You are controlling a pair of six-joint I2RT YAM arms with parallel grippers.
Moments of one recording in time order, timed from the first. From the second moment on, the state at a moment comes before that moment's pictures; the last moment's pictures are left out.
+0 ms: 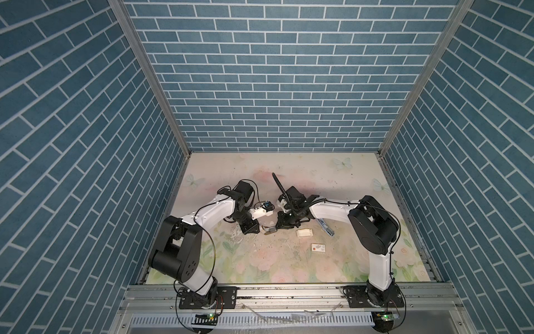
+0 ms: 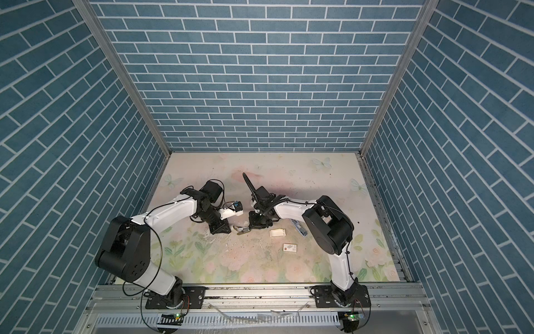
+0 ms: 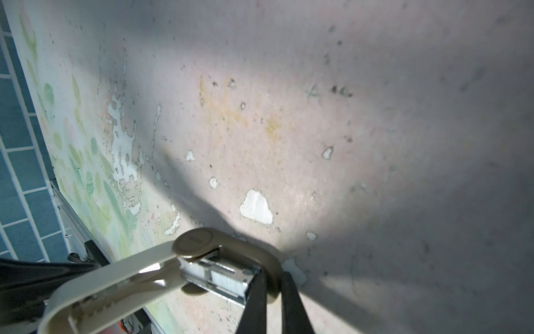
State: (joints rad) left arm -0.39 1.57 1.00 -0.89 0.43 0.68; right arm 0.85 1.98 1.24 -0.38 -0.44 0.61
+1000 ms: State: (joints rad) left arm -0.42 1.50 0.94 -0.80 0.40 0.64; right arm 0.85 1.98 1.24 -0.38 -0.43 0.61
